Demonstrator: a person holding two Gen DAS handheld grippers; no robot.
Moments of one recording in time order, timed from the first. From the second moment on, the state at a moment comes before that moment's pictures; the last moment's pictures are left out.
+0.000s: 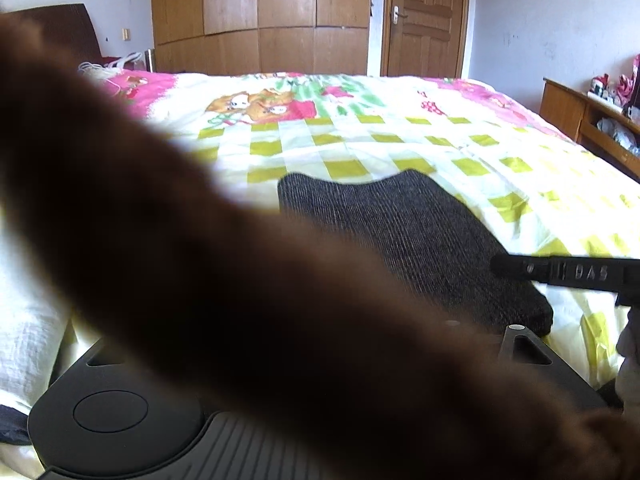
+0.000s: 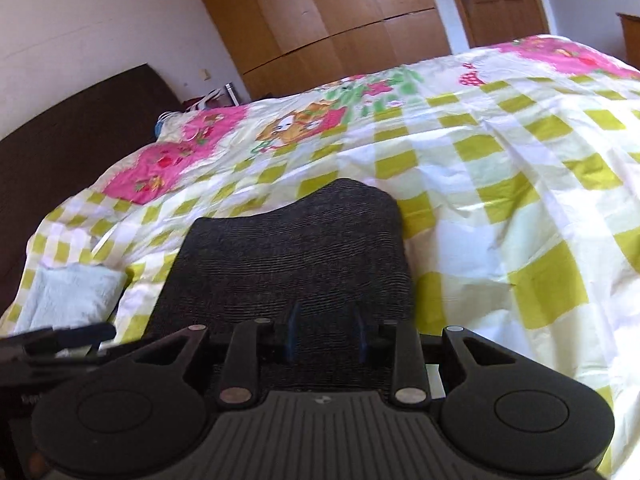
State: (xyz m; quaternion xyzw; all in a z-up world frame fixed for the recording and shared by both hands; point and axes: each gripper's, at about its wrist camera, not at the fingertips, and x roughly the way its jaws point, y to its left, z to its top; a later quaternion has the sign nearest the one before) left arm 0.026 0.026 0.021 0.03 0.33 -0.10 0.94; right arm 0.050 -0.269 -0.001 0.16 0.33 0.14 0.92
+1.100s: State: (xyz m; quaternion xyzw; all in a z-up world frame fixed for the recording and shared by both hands) left arm 0.075 0.044 -0.006 0.06 0.39 -0.01 0.92; right arm 0.033 -0.195 -0.025 0.05 0.33 0.27 0.90
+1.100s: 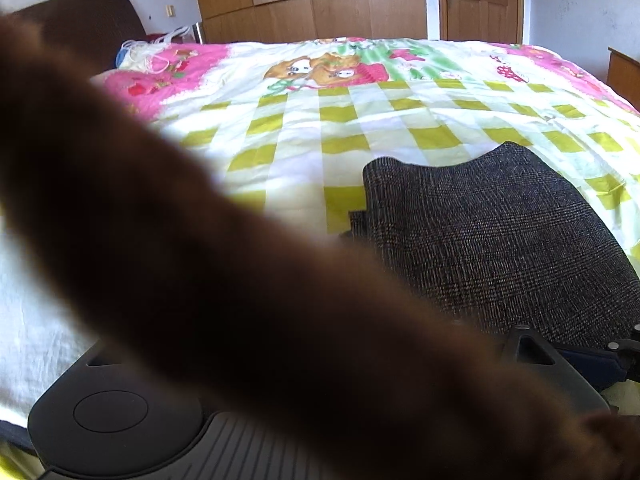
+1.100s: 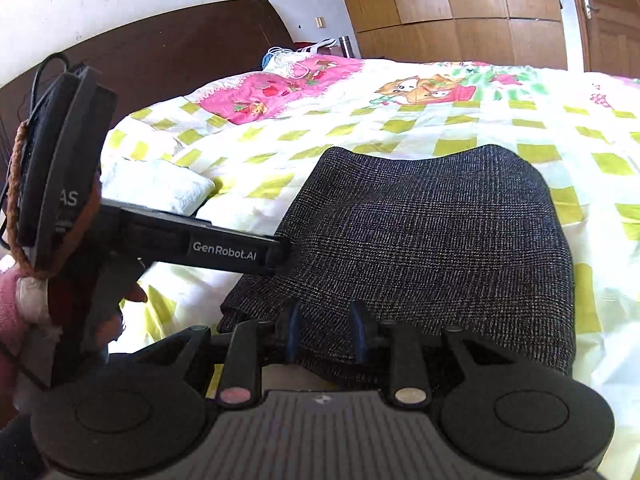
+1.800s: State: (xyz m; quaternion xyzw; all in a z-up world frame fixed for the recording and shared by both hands) left arm 0.124 0.045 0.009 0.03 0.37 -0.08 0.92; right arm 0.012 -0.121 -0.027 -0.12 0.28 0.27 0.91
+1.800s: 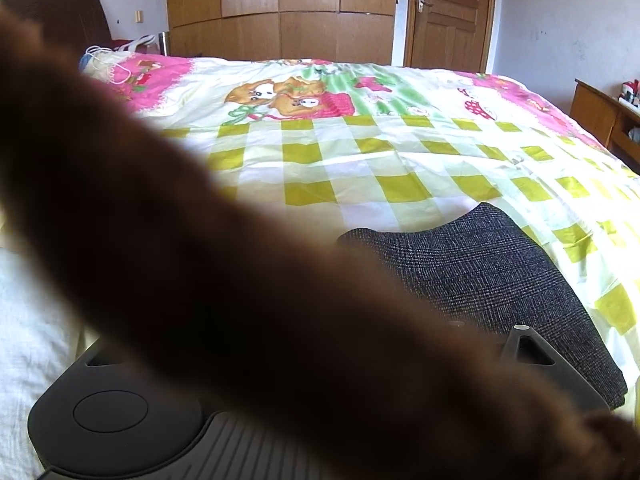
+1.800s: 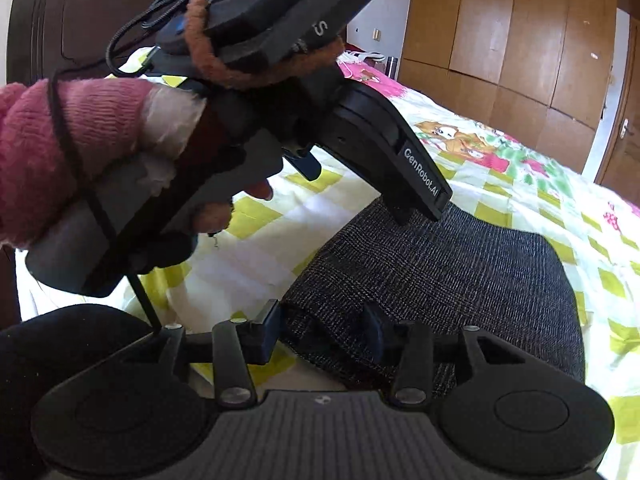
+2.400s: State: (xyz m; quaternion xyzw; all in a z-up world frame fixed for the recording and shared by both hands) left arm 0.128 0.054 0.026 -0.02 0.38 -0.10 0.92; right arm 0.009 -0.166 0.011 -0.03 0.28 0.27 0.92
